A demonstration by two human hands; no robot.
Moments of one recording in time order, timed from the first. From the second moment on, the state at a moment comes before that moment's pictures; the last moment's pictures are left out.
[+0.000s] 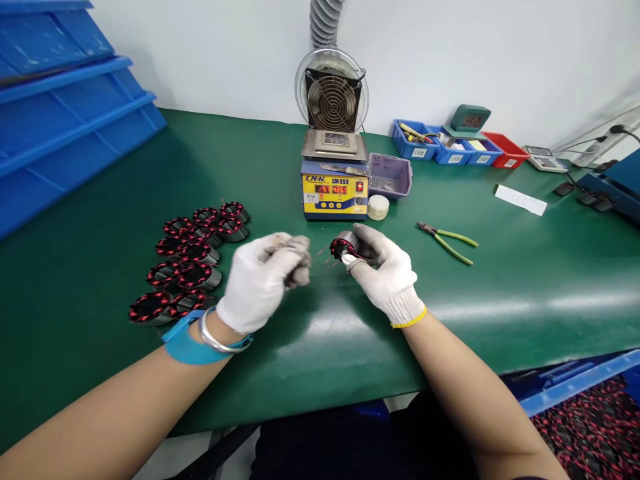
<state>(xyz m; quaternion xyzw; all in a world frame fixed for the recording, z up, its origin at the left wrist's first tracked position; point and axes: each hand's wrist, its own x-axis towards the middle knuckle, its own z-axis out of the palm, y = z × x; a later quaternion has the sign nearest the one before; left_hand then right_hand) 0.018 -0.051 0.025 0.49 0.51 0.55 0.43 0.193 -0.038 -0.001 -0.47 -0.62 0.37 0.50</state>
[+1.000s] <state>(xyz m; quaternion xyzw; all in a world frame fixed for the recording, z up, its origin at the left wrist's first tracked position) 0.038 -0.052 -0.005 0.57 0.44 0.54 0.43 0.193 -0.031 -0.017 -0.51 -0.60 0.32 0.52</state>
